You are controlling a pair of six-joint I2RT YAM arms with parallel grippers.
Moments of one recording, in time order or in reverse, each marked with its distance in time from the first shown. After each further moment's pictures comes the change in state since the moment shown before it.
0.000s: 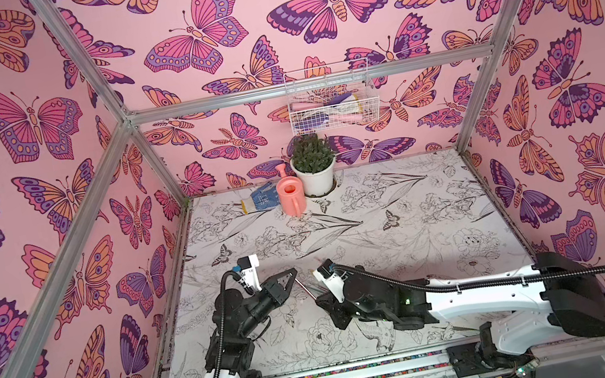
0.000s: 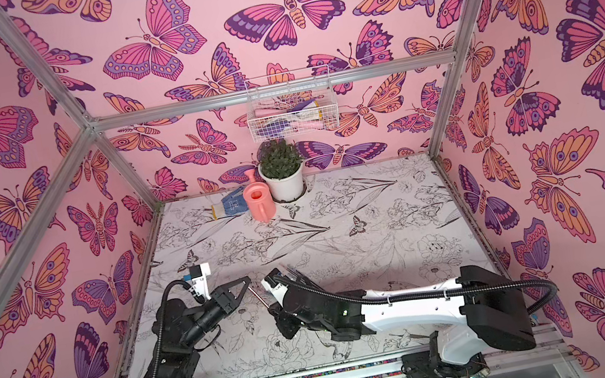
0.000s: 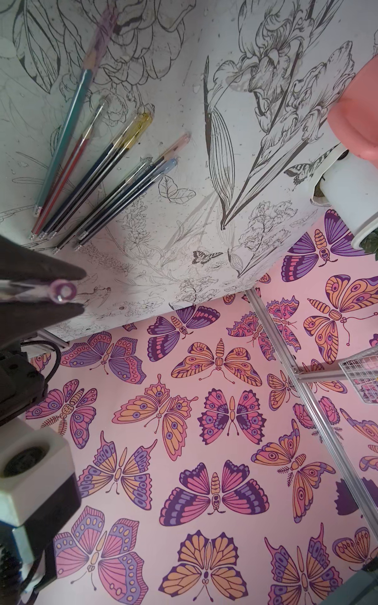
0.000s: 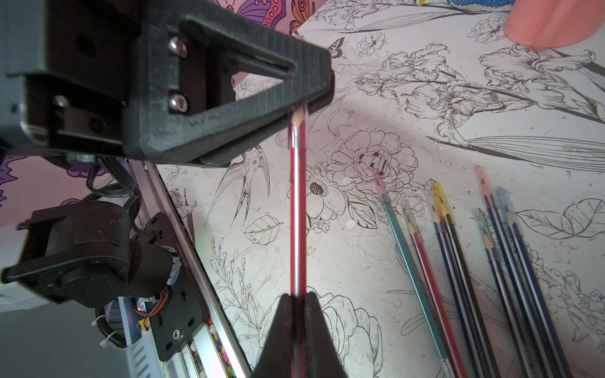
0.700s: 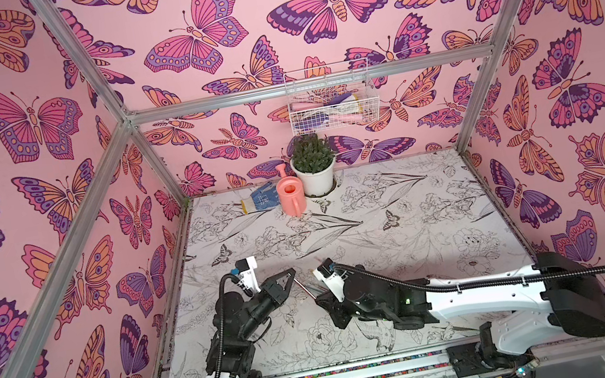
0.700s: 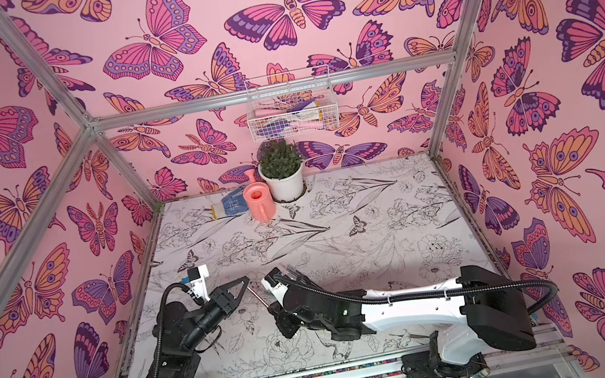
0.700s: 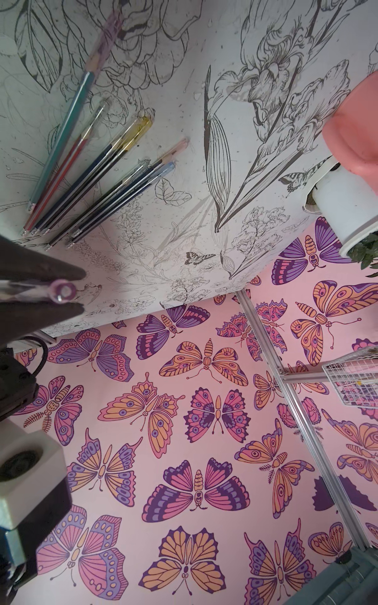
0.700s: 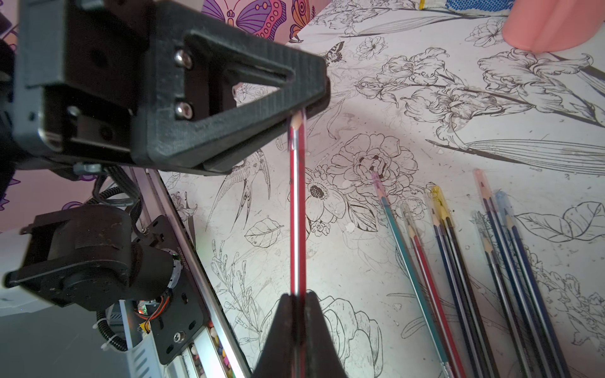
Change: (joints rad) left arm -0.006 -0.034 -0.024 0.015 -0.053 -0.054; right arm -0.002 -0.002 0.000 0.011 0.000 0.000
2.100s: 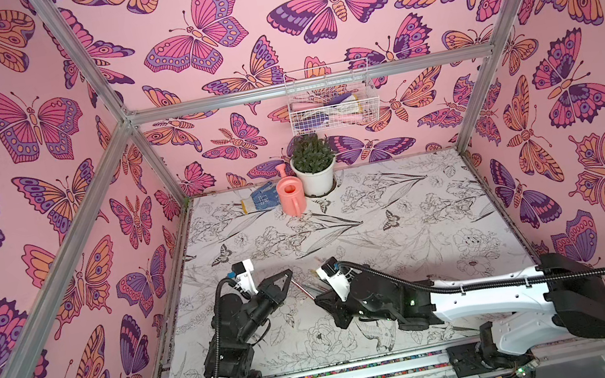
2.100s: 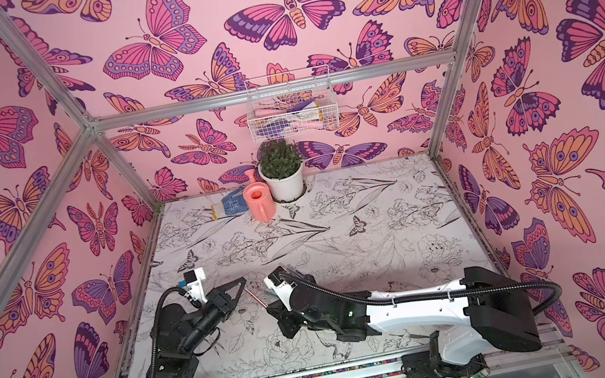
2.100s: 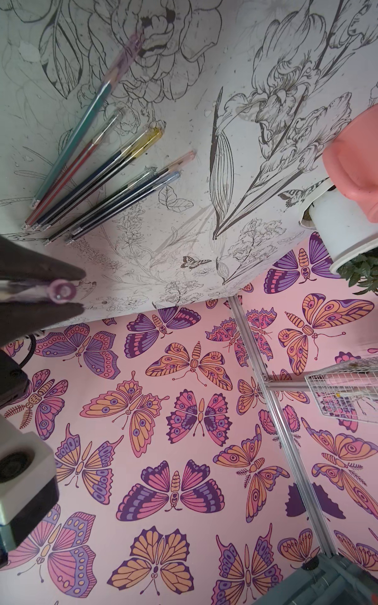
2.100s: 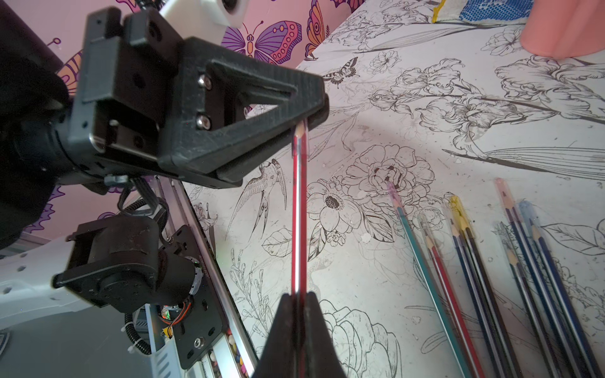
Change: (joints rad) left arm 0.010 -0.054 0.013 -0.077 -0.038 -0.058; right arm -0.007 -0.027 -0.054 0.104 -0.045 0.023
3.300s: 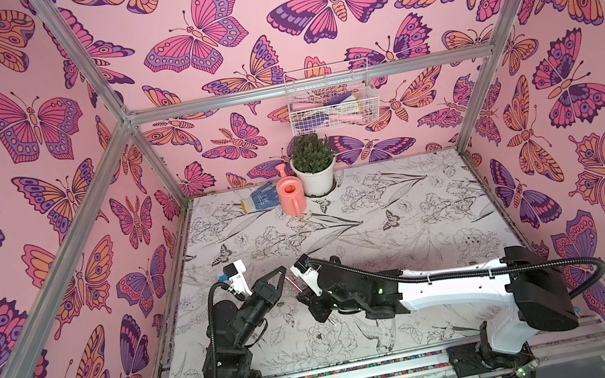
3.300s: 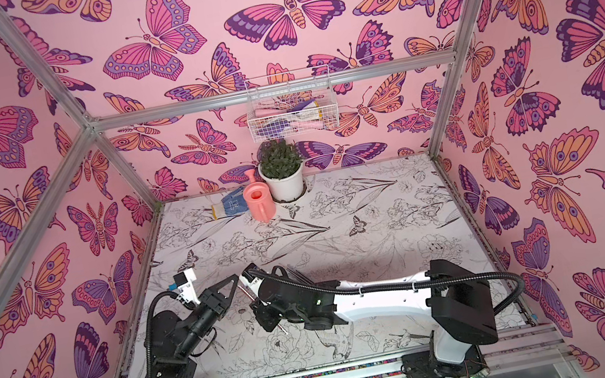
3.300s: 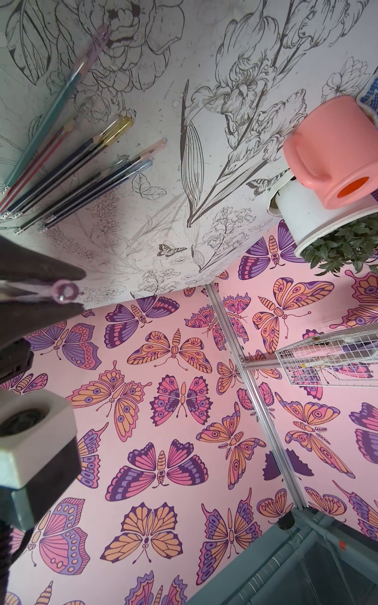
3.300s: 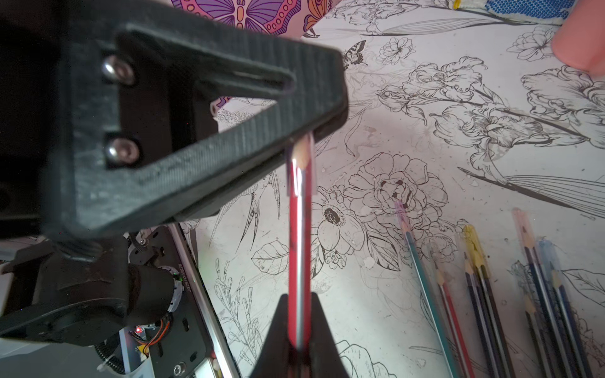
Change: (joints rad) left arm 0.024 -0.079 -0.012 0.012 -0.032 -0.020; right arm -0.020 0.212 0.272 -0.180 -0.027 -0.076
